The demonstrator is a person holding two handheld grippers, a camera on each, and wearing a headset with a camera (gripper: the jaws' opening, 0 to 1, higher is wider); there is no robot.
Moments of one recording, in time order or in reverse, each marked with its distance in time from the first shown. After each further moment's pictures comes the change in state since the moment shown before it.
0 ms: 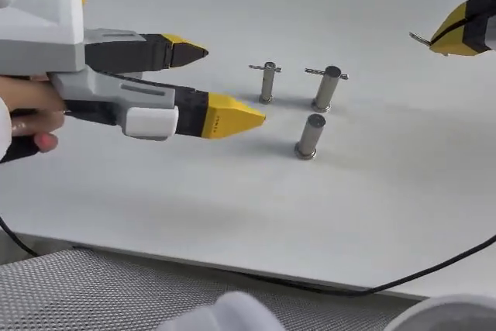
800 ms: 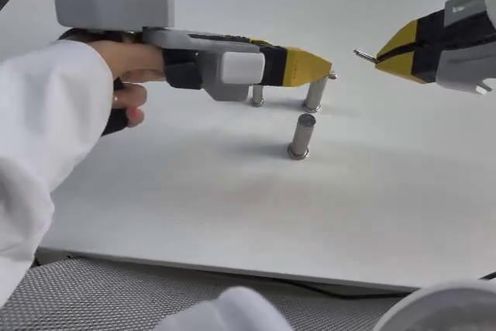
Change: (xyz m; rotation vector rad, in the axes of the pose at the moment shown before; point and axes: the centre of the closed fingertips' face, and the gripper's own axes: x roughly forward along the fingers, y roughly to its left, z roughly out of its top) left arm 0.062 -0.021 0.031 -0.225 -0.026 -0.128; right arm -0.021 0.061 0.070 -0.132 -0.165 -0.146
